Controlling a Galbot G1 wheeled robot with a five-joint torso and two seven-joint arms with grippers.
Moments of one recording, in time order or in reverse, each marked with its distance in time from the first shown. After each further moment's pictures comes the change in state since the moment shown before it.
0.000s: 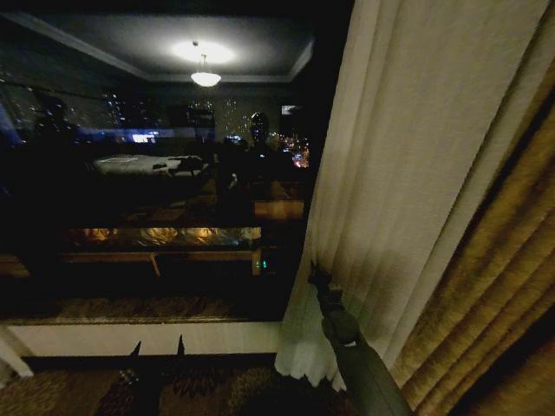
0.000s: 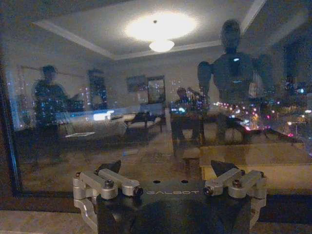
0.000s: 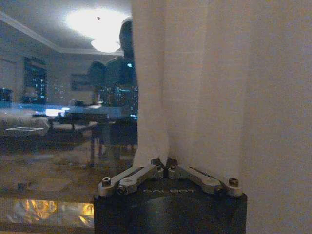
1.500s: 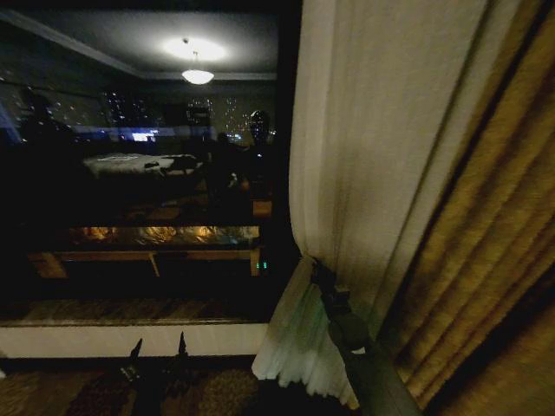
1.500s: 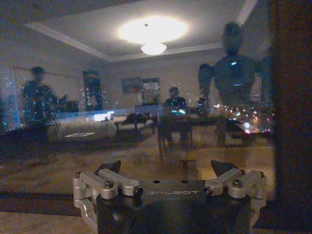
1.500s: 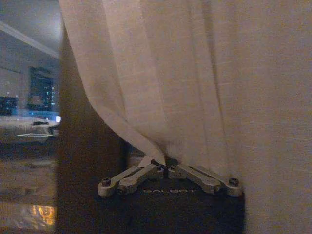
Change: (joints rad) left arm 0.003 0.000 0.003 -0.012 -0.008 -0.002 0.000; right arm -0.076 -0.047 0.000 0.157 0.035 -0.038 -0.005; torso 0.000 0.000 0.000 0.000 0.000
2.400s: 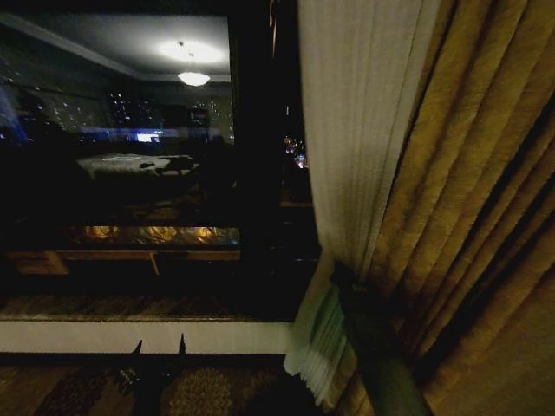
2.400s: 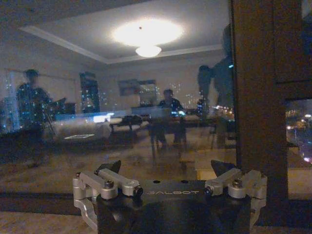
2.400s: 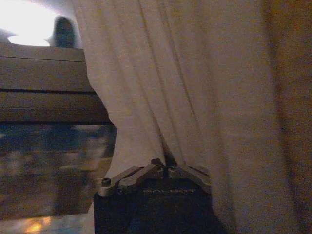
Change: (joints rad) left arm 0.014 0.010 0.005 0.009 -0.003 -0.030 0.004; right arm 0.036 -0.010 0.192 -0.124 0.019 -0.001 0.113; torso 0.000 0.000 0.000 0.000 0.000
